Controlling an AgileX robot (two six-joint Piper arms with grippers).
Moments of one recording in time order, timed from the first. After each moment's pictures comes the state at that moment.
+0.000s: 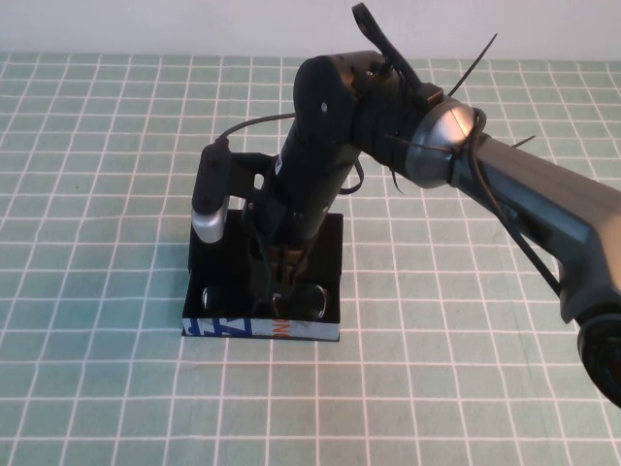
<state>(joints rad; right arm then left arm) 0.70 2.22 -2.07 0.32 1.24 -0.94 -0.24 0.18 -0.34 0.15 0.52 -0.28</state>
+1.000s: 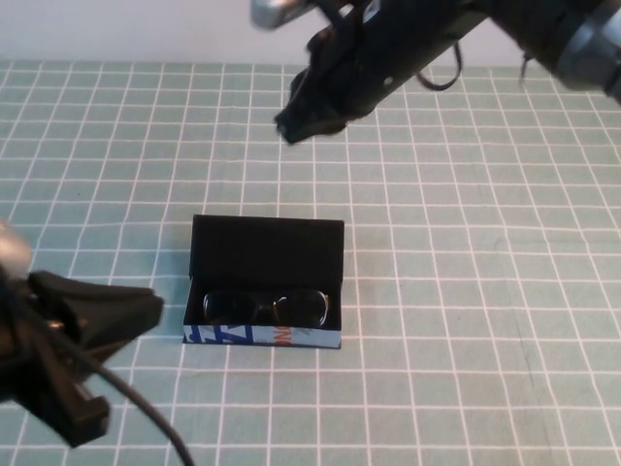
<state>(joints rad) 0.55 2.04 -2.17 0.43 1.18 -0.47 -0.24 0.78 -0.67 -0.87 0.77 0.98</state>
